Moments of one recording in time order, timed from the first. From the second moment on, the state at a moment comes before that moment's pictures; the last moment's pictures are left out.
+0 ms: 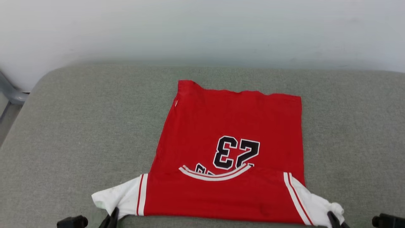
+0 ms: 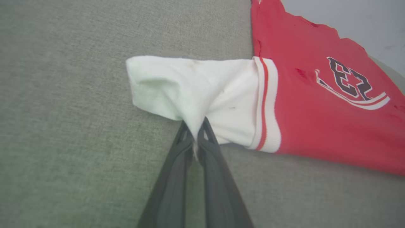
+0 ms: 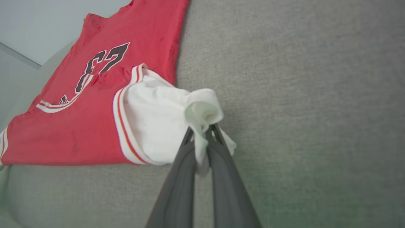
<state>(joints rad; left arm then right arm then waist) 0.01 0.34 -0.29 0.47 -0.71 -0.04 -0.26 0.15 -0.20 0.00 0.23 0.60 0.13 0.06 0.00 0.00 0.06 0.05</state>
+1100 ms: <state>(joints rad) -0.15 0.28 -0.43 0.09 -0.58 0.02 -0.21 -0.45 -0.38 -0.18 0.47 0.50 0.13 0.53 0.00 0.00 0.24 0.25</state>
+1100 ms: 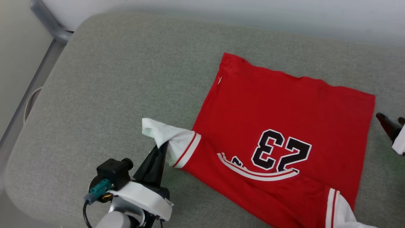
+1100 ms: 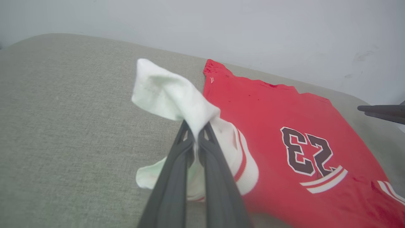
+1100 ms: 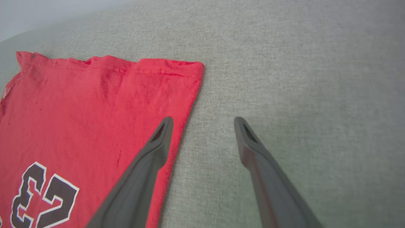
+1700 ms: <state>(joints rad) -0.24 0.22 -0.46 0.10 -0.55 -0.03 -0.25 -0.71 -0.47 -0.18 0.65 0.40 0.13 0.91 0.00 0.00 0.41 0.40</state>
